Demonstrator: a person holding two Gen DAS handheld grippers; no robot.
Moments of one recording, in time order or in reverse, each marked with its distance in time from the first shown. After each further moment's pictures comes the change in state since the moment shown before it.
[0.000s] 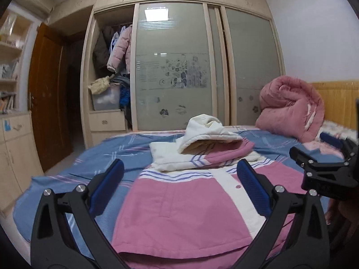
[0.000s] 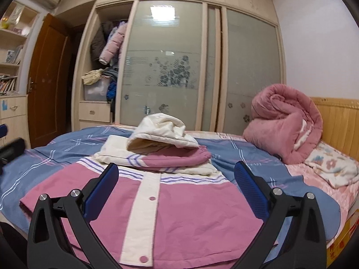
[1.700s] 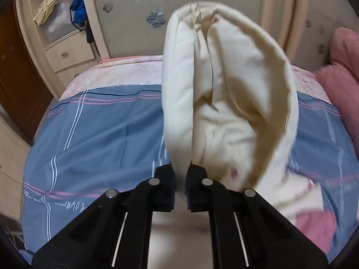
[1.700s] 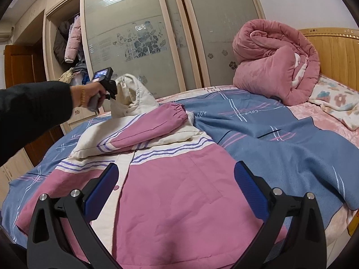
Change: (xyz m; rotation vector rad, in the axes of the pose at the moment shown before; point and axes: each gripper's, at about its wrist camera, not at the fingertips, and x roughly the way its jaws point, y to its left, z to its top) left arm 0.683 -0.019 0.113 -0.058 0.781 0.050; right arm 0.090 -0.108 -0.042 0.313 0.239 0.000
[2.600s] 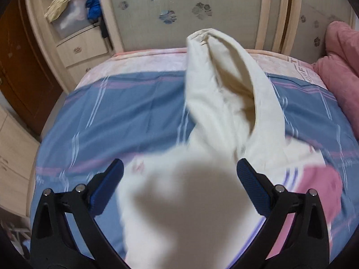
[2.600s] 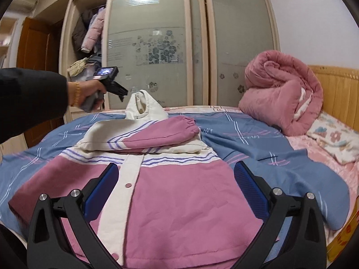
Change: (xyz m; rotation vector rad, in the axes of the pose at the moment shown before) left arm -0.029 0.025 -0.048 0.026 0.007 0.049; right arm -0.027 0.041 -0.003 -0.172 -0.072 -0.030
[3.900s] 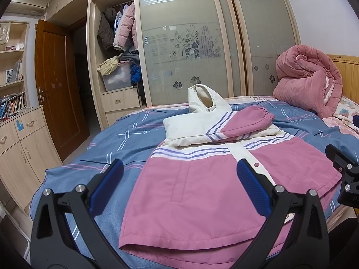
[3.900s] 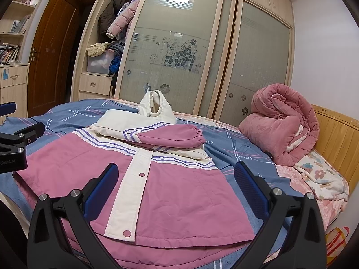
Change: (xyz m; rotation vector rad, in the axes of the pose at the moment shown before) left arm -0.337 0.018 -0.482 0.024 -0.602 0.045; right arm -0.069 0.070 0.001 -0.266 -0.036 -0.030
